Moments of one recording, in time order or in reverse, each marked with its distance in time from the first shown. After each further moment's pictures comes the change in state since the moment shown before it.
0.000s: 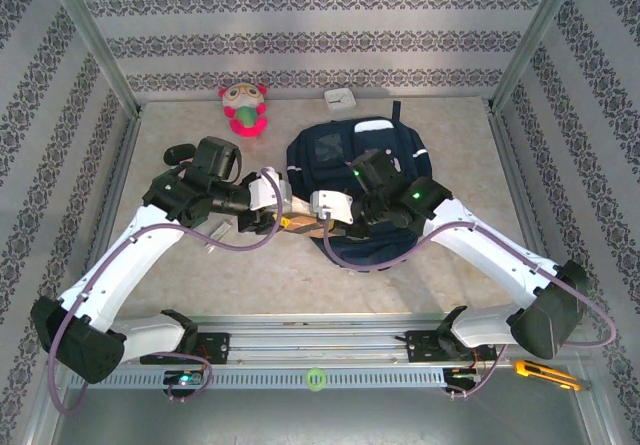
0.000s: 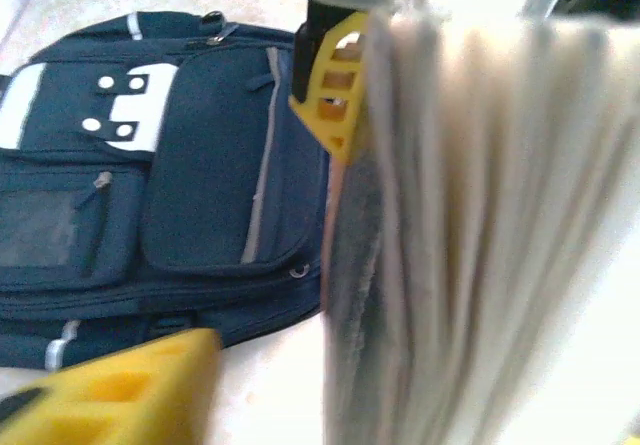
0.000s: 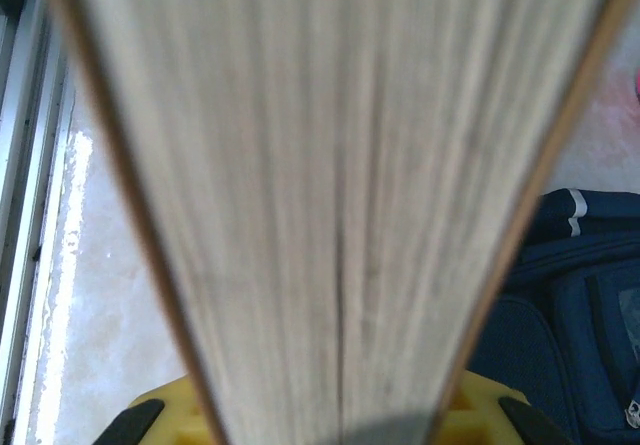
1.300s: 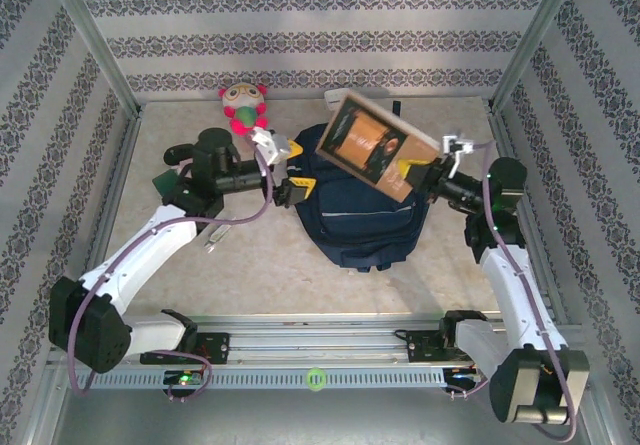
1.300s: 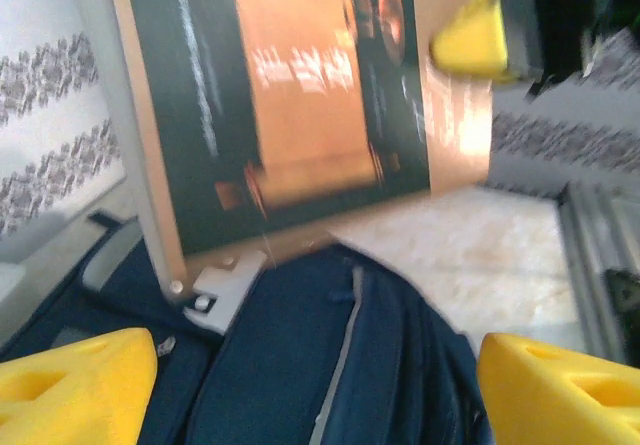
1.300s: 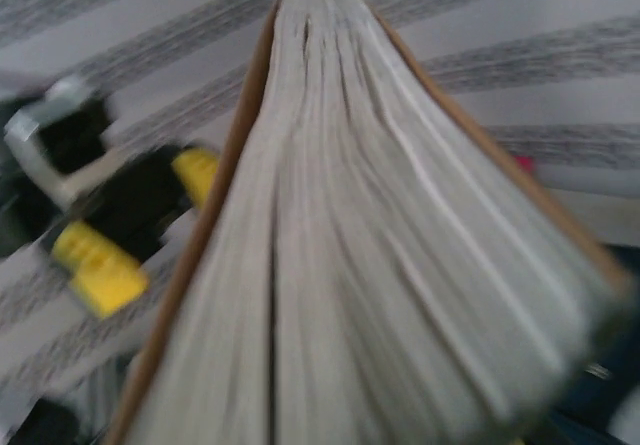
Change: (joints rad) left arm 0.010 0.080 -0.170 0.799 0.051 -0.559; right arm -0.828 -0.370 -0.500 1.017 -0.645 1.258
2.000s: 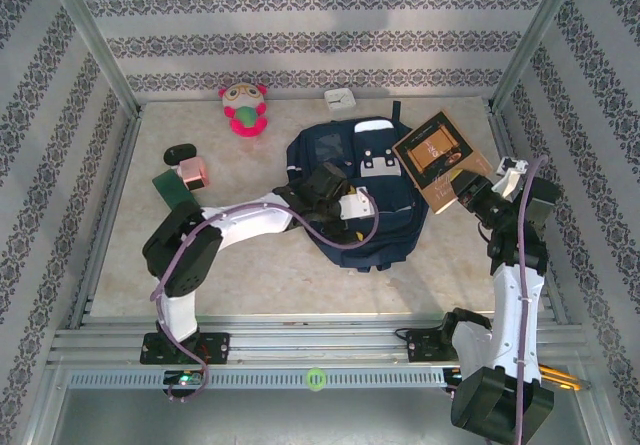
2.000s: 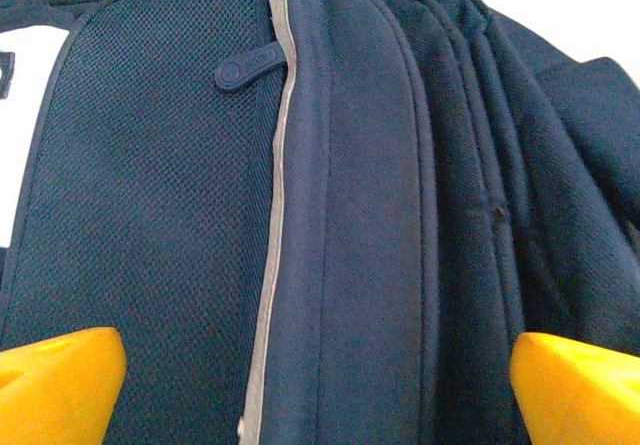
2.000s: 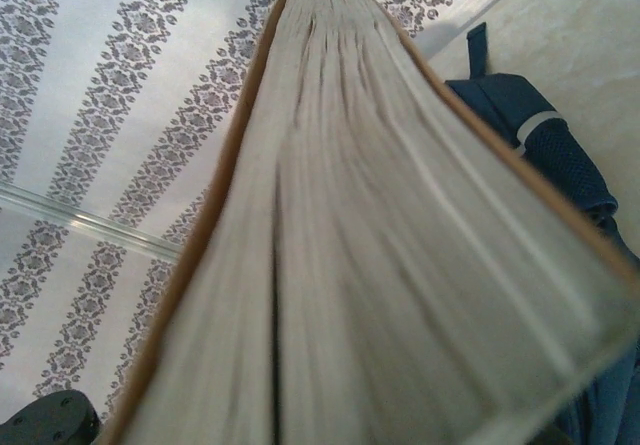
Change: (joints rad) left arm -0.341 0.601 0.235 -0.151 -0.426 0.369; right arm -0.283 -0.144 -0.018 -0.486 0.237 0.187
